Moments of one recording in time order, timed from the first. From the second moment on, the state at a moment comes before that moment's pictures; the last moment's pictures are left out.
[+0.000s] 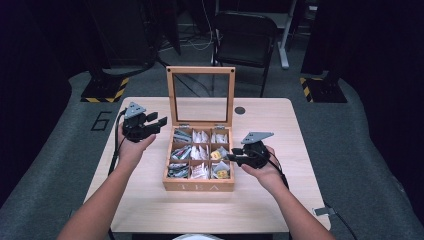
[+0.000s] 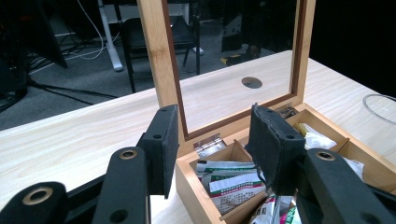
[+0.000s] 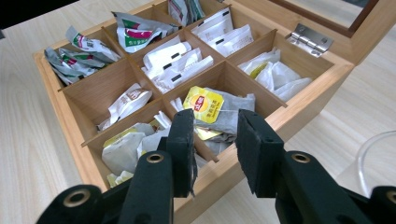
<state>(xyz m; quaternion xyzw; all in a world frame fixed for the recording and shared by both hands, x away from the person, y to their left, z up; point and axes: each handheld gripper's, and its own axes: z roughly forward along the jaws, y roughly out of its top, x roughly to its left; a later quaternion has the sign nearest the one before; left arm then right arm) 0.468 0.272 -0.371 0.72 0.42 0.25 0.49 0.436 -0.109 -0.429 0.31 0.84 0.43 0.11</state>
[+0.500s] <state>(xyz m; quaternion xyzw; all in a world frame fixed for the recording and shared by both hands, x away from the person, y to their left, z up) 0.468 0.273 -0.371 0.72 0.42 0.26 0.49 0.430 -0.105 -0.438 0.30 0.84 0.43 0.09</state>
